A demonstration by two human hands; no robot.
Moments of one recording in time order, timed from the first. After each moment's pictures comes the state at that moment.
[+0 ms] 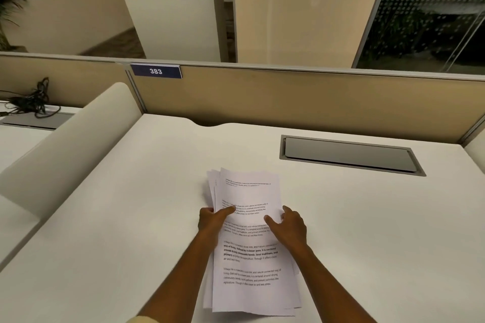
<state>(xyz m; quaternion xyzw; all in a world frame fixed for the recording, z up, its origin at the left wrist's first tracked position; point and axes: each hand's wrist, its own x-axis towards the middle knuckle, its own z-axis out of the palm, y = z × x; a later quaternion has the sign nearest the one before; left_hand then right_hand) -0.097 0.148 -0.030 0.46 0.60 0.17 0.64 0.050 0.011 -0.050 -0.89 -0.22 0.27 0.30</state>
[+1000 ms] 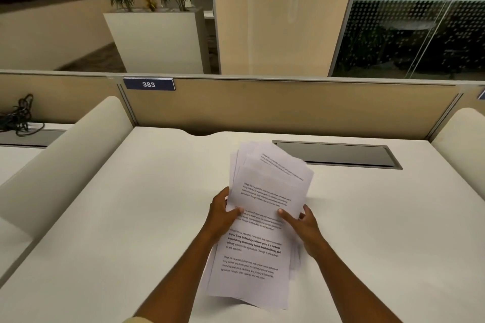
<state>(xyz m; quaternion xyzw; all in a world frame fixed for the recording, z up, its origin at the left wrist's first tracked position) -0.112 0.152 0.002 0.72 0.31 0.17 0.59 0.055 -0.026 -0.043 -0.73 -0.09 0.33 0.59</state>
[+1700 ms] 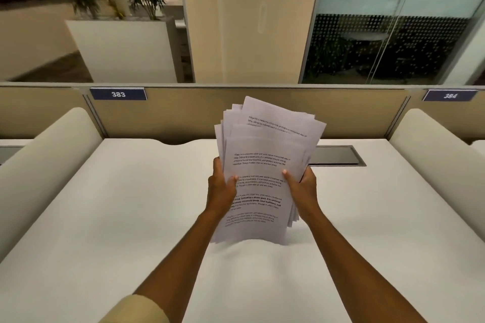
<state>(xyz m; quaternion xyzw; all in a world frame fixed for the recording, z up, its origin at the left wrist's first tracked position) -0.045 0.124 0.073 0.75 0.27 0.30 0.53 0.093 -0.027 0.058 -0.72 -0.14 0.12 0.67</state>
